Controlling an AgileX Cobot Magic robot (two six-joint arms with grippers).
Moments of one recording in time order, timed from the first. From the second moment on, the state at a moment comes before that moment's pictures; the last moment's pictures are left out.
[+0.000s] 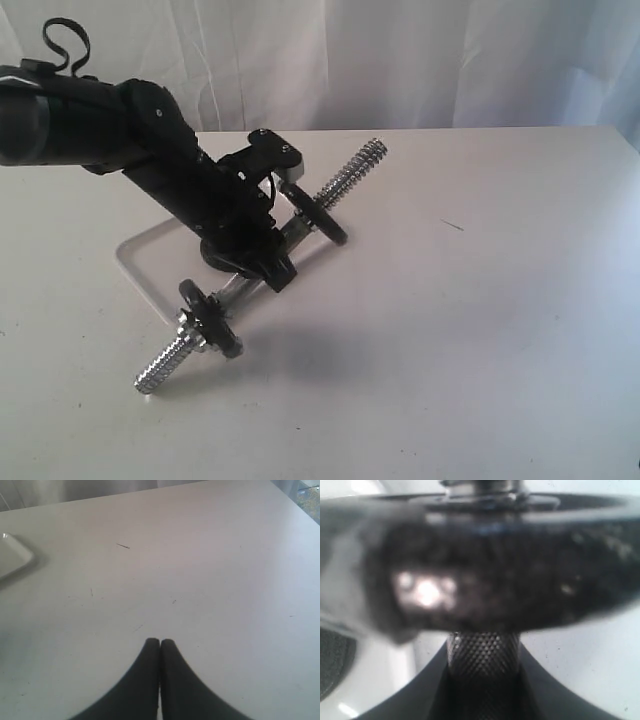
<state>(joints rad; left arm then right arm) -0.55 1.85 -1.32 -0.55 0.68 0.85 0.00 0.17 0.00 0.15 0.30 0.02</state>
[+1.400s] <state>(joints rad) -0.27 1.32 -0.78 -0.55 0.52 0.78 0.01 0.17 -0.07 0.43 0.01 0.36</state>
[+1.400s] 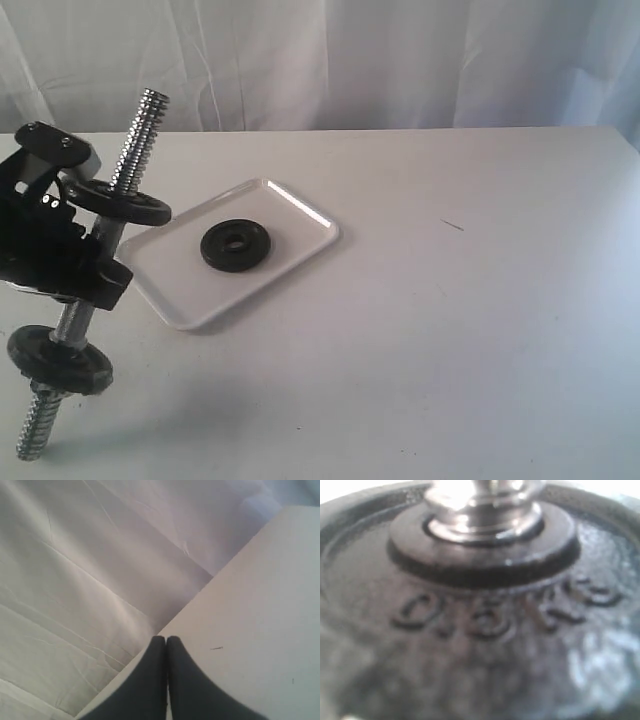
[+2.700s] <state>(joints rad) -0.22 1.29 -0.70 -0.48 0.52 0.75 0.53 2.13 -1.79 0.64 0.66 -0.78</state>
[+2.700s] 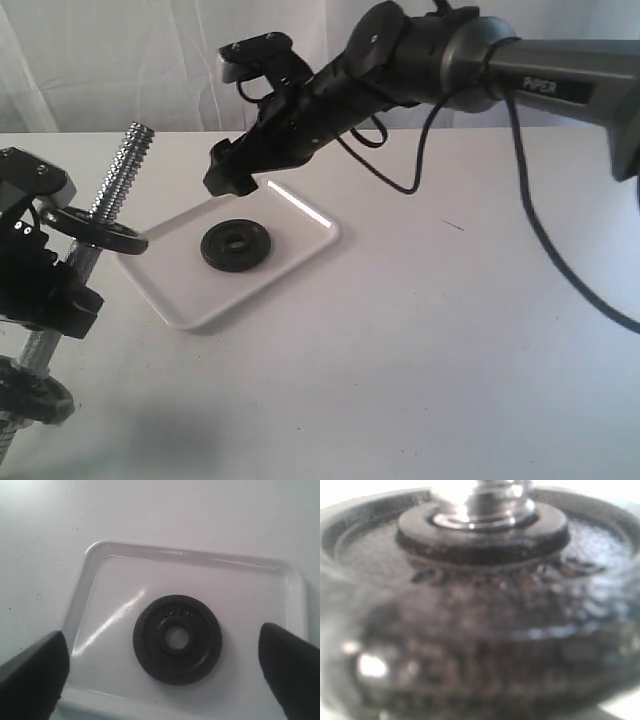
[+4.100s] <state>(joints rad) -0.09 1.29 -0.70 -0.45 0.50 0.67 0.63 2.38 -2.00 0.42 0.77 -0.94</state>
